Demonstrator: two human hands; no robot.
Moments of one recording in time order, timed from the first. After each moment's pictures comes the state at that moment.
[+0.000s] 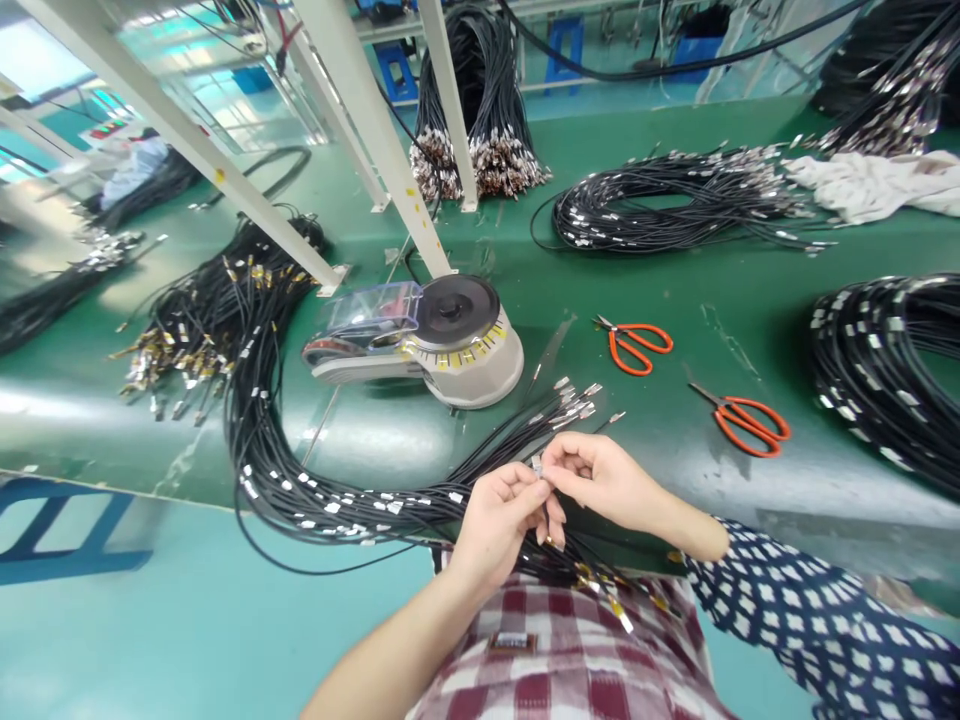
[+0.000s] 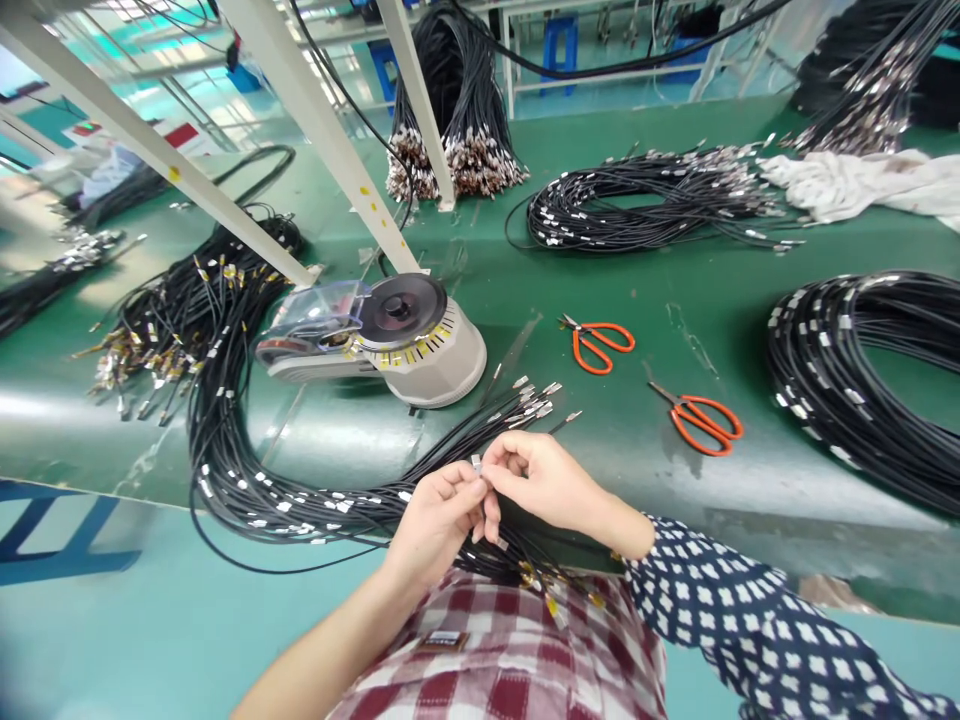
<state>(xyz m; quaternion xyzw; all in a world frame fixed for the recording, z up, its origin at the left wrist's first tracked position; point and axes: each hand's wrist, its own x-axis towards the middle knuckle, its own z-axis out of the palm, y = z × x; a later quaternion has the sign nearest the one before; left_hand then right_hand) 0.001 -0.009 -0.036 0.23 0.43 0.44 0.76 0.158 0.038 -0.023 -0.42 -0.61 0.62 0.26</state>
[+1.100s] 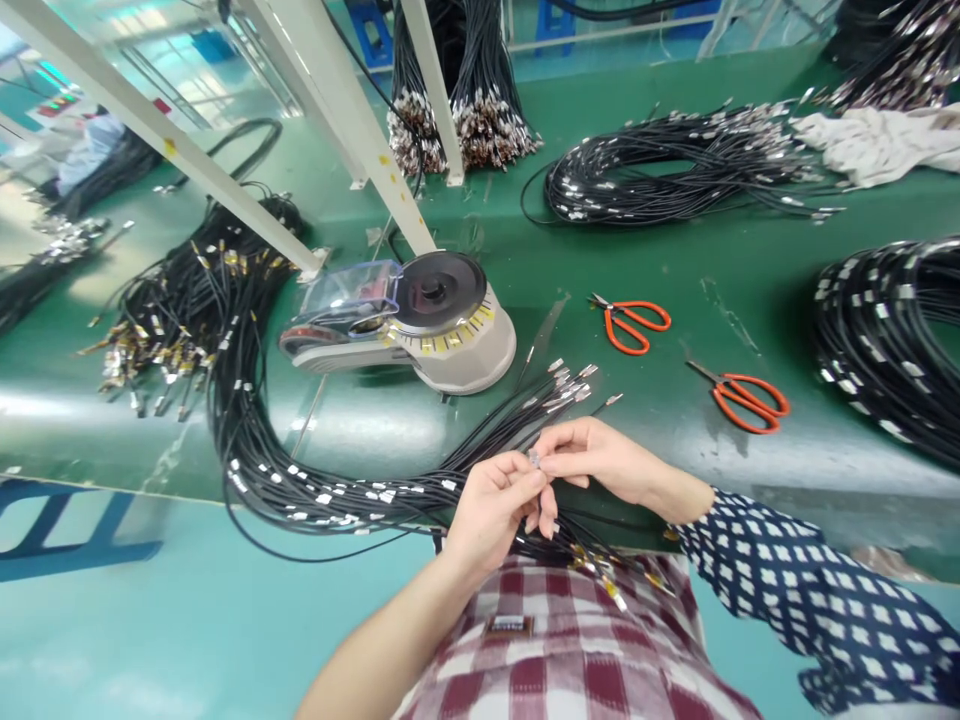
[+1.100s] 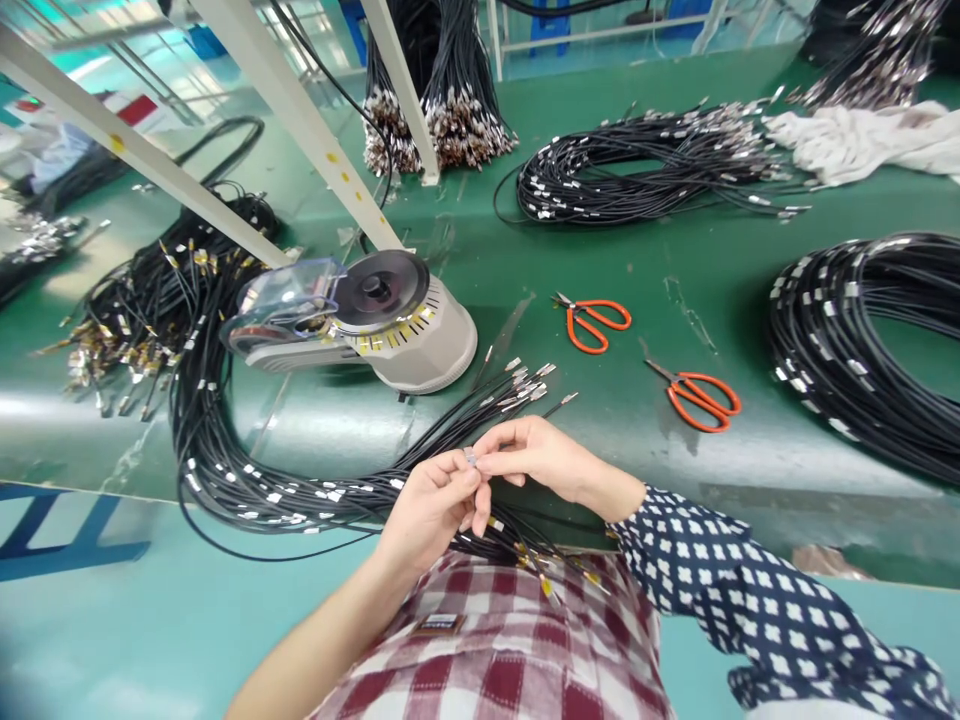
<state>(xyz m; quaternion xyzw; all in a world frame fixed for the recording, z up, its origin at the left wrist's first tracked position) -0.005 -0.011 -0.041 0.24 0.40 0.42 0.77 0.165 0.046 -0.048 -0.34 -0.42 0.80 0.24</state>
